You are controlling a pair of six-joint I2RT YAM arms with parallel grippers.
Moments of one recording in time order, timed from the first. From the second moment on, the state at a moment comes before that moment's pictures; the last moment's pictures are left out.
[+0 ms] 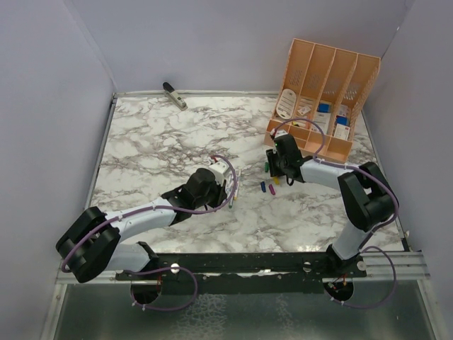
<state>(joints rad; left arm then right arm) -0.81 1.27 0.55 0.10 -0.01 -0.27 0.46 1.72 0.90 -0.02 0.16 0.12</state>
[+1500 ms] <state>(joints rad) -0.81 1.20 0.52 0.26 0.02 -0.25 0.46 1.47 0.84 0.01 0.14 0.14</state>
